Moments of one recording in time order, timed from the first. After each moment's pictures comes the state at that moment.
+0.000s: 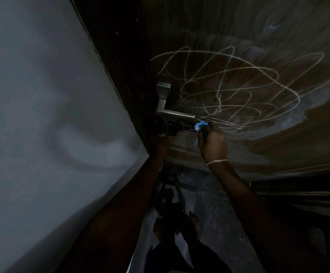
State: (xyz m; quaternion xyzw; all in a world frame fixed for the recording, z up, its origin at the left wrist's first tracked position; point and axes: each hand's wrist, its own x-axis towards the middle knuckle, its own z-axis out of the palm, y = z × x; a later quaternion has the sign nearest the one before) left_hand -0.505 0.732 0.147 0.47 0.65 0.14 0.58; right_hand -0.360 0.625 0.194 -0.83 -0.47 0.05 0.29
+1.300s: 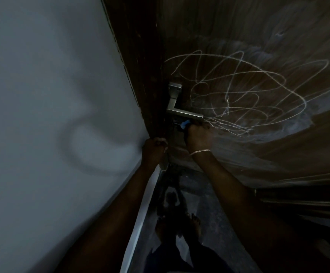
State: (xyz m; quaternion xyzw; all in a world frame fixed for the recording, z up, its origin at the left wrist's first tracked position) left_hand -0.562 0.712 0.168 0.49 0.60 0.22 0.60; right_hand -0.403 0.675 0.192 -0.84 -0.53 0.03 0.10
